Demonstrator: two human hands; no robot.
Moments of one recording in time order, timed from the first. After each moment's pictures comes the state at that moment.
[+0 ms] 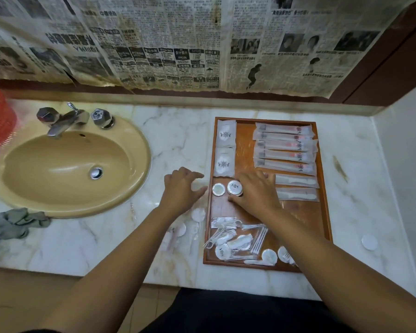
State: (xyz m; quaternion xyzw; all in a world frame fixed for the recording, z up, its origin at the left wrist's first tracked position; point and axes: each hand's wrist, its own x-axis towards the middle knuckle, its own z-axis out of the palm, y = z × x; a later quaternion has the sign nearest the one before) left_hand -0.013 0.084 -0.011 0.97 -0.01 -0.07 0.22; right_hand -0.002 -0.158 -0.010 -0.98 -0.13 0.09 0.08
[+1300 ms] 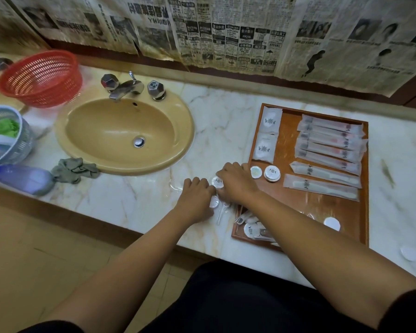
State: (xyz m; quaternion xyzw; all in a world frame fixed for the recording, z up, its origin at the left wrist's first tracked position) left_hand -0.119 0.127 -0.023 0.98 -0.06 -0.16 0.02; right_hand -0.030 -0.019 -0.034 -0.94 -0.31 0.15 0.09
